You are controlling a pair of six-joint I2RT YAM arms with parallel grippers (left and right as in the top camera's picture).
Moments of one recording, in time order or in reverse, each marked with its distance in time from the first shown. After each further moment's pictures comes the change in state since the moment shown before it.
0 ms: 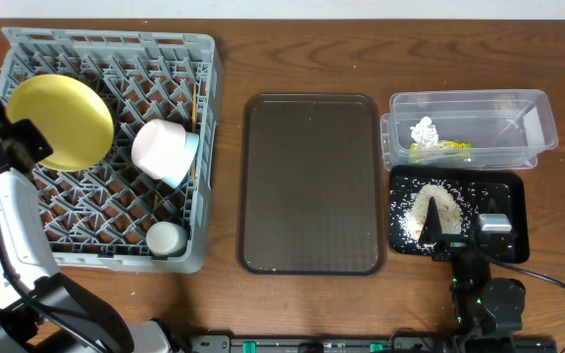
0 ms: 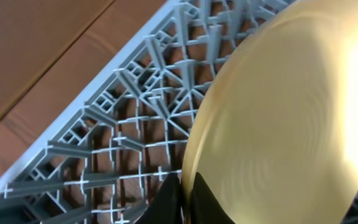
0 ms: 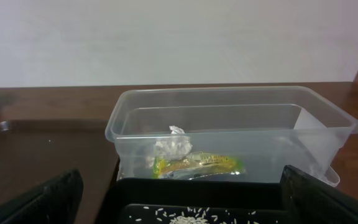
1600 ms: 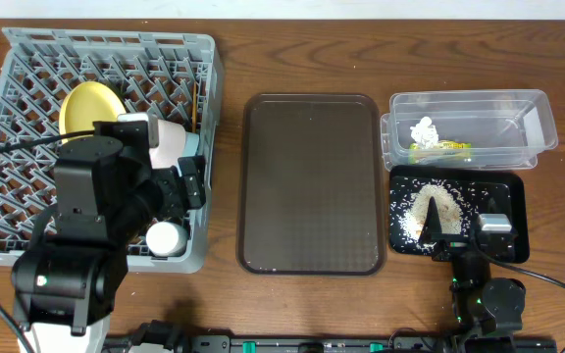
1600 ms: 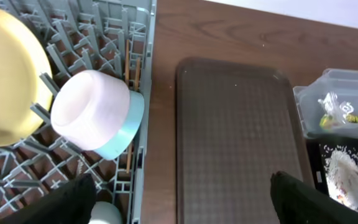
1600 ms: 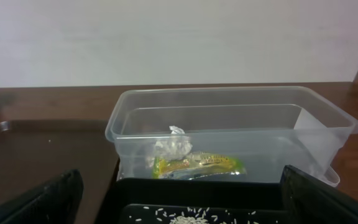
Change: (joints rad) left arm -0.700 -0.607 -0.002 -0.500 0.178 -0.256; right arm 0.000 0.000 0.000 0.000 0.000 0.000
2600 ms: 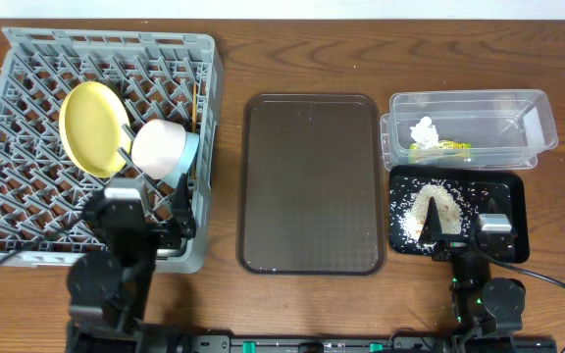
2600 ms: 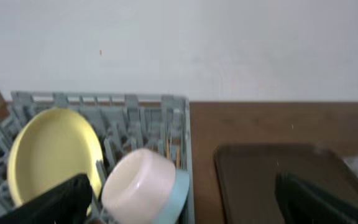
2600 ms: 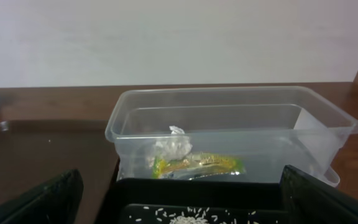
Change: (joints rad) left arm 0.015 -0.576 -0.667 0.651 -0.151 0.176; right arm 0.000 0.000 0.000 0.000 0.000 0.000
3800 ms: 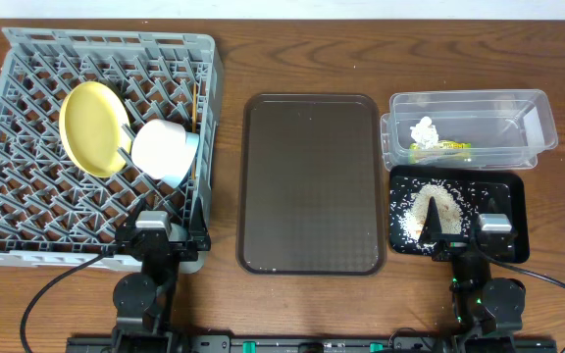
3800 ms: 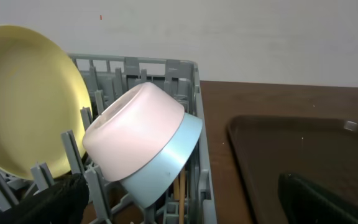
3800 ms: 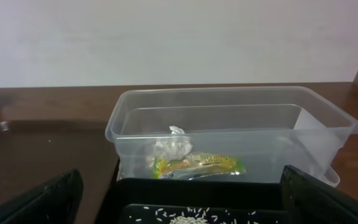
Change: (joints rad) left arm 0.030 -0.356 -0.561 0.260 0.004 -0.020; right arm 0.000 0.000 0.000 0.000 0.000 0.000
